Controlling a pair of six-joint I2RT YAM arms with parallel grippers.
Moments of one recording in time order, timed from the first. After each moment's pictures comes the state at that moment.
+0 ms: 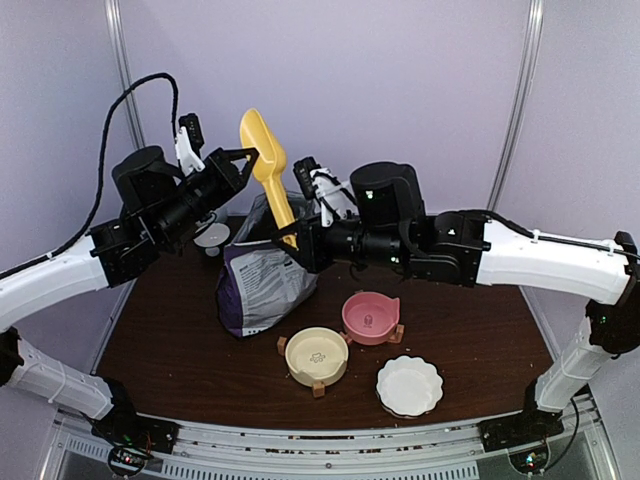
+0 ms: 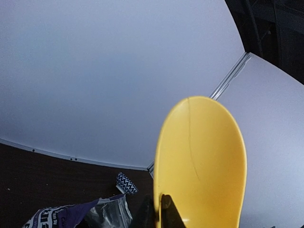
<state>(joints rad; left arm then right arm) -0.84 1.22 1.12 0.27 -0.24 -0.66 1.14 1.60 1.50 -0.16 0.11 0.37</state>
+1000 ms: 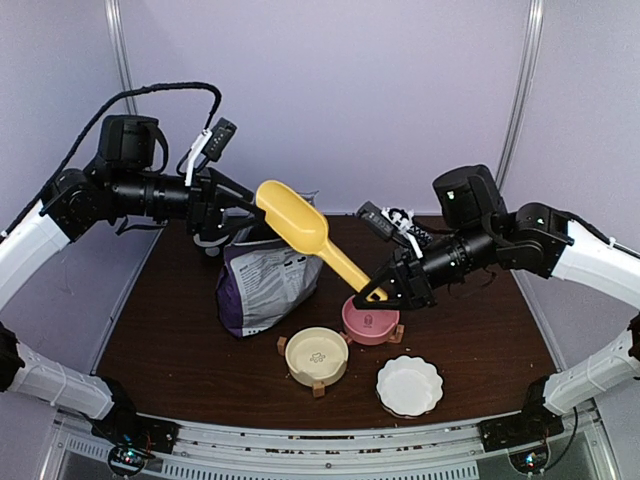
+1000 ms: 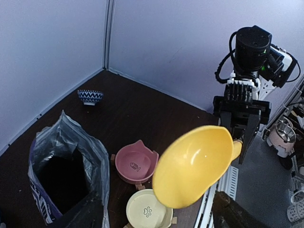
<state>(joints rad) -0.72 1.21 1.47 -0.63 0.51 -0.02 0.96 1.26 1.29 -0.60 -0.60 0.19</state>
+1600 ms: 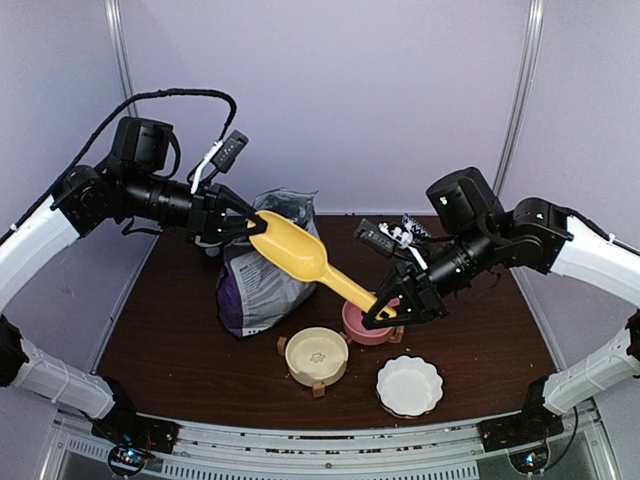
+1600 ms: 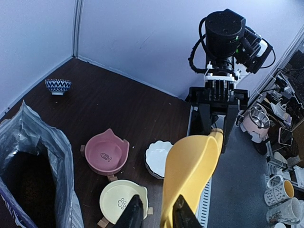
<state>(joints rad) -0.71 1.26 1.49 -0.70 0.69 -0.02 0.97 1.28 1.33 -0.76 -0.70 0.09</state>
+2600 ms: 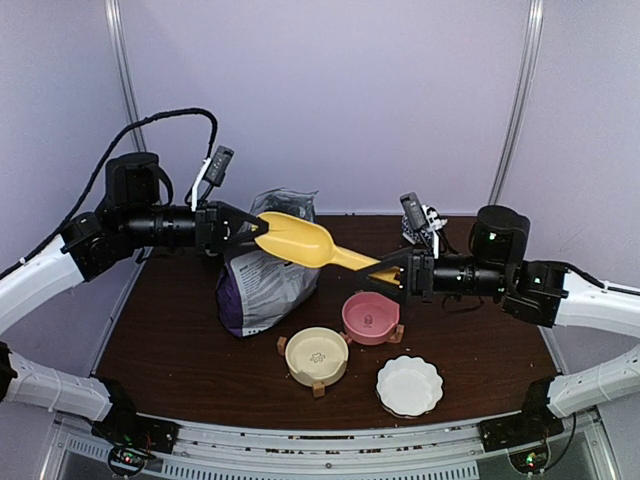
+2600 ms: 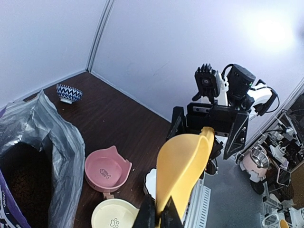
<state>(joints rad) -0.71 1.12 1.14 -0.26 0.61 -0.31 0.92 1.07 0.84 0.11 -0.42 0.56</state>
